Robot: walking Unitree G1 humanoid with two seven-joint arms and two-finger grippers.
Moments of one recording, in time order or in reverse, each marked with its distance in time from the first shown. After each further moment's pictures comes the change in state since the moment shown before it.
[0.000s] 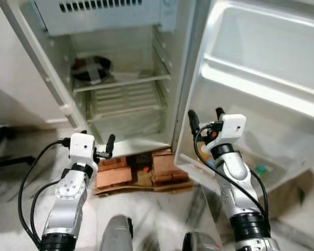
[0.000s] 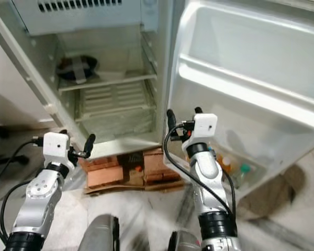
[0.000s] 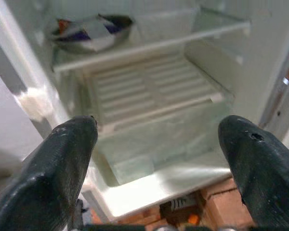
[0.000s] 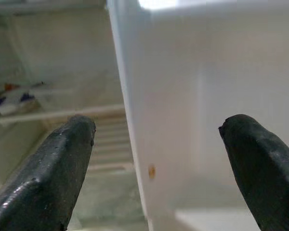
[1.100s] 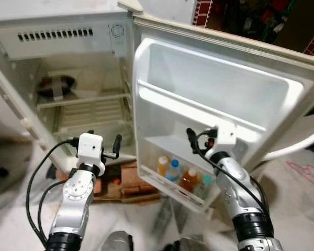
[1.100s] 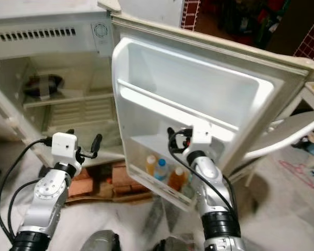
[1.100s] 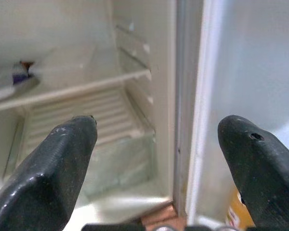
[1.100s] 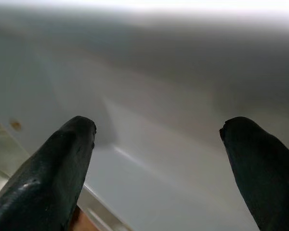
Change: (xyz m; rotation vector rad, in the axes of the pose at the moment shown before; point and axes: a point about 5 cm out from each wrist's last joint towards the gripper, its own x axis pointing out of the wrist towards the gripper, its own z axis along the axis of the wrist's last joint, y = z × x) left arm 0.002 -0.008 -0.001 0.032 -0.004 -0.010; right arm -0.008 -0.007 -0.036 0.099 0.330 -0.050
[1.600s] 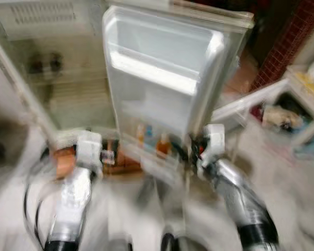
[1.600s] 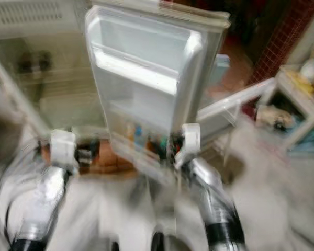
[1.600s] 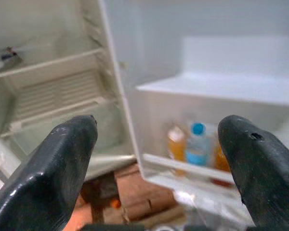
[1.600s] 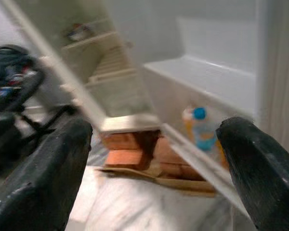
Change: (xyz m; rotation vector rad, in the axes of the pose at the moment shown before) left arm -0.001 0.001 -0.003 0.031 0.014 -0.013; right arm -0.012 0.031 -0.005 0.122 0.099 0.411
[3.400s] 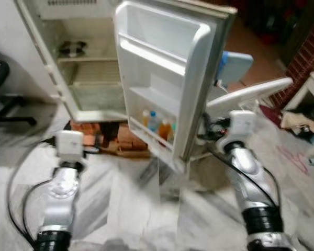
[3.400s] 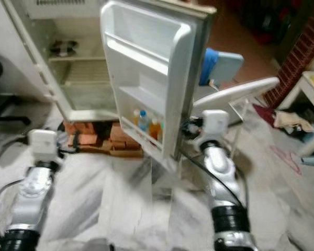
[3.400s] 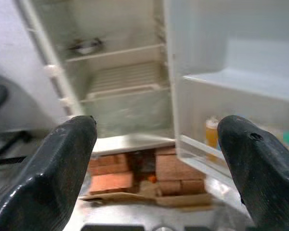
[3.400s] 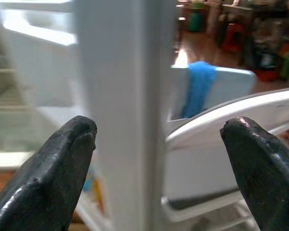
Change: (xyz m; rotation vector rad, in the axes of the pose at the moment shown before) left arm 0.000 0.029 0.005 -0.014 -0.022 0.150; right arm -0.012 -0.049 0.052 -0.309 -0.290 -0.515
